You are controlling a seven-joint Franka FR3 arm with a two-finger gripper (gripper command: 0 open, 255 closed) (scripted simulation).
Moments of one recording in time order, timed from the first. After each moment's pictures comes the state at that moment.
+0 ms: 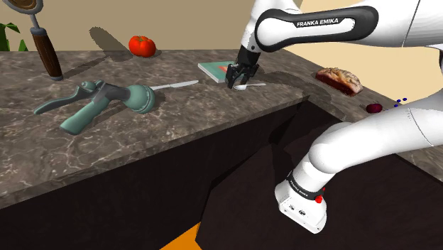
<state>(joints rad) -0.09 -0.54 0.14 -2.46 0.00 2.07 0.23</state>
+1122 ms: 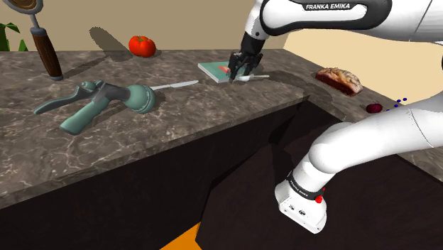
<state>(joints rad) -0.09 -0.56 0.14 -2.37 0.00 1.96 0.22</state>
